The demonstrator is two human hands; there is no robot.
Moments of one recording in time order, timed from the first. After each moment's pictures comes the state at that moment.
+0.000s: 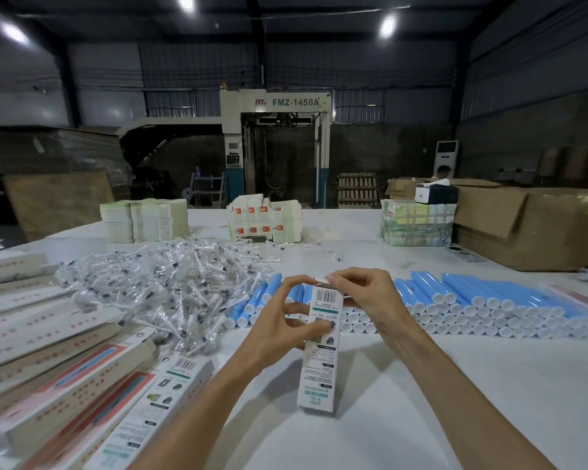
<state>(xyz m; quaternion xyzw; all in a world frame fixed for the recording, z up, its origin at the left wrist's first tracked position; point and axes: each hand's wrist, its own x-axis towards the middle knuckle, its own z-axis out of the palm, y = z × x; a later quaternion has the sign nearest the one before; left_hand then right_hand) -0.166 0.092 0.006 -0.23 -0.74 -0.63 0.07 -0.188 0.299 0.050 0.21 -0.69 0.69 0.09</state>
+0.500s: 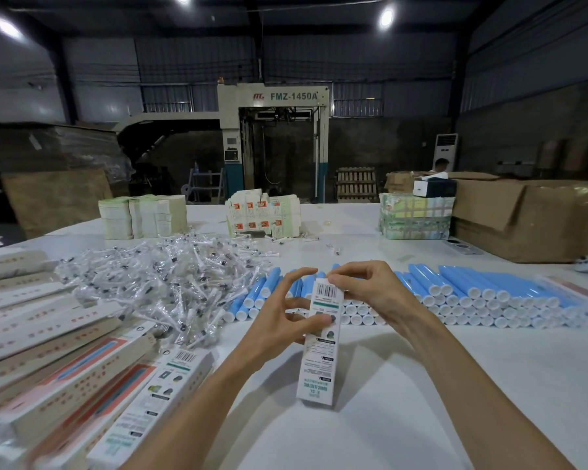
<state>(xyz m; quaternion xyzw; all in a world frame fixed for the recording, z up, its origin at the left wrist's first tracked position) -0.163 0.095 0.004 -0.24 -0.73 -0.64 0.05 -0.190 0.317 0.057 0.24 -0.71 0.66 0.02</state>
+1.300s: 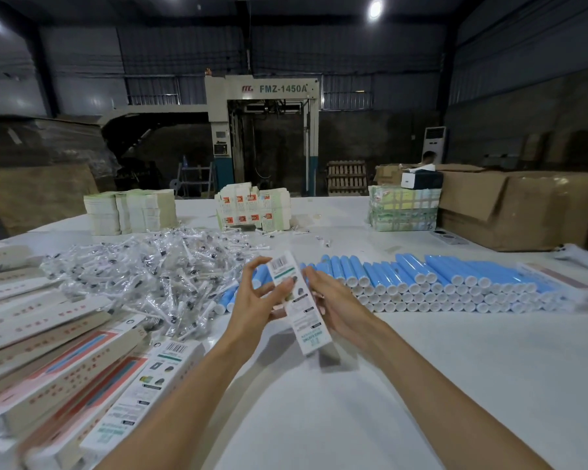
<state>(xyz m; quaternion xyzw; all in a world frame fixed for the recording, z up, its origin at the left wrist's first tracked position) -0.170 0.092 -0.004 -0.16 -0.60 -0.78 0.10 -0.187 0.275 0.011 0.19 -0.64 0.74 -0.12</state>
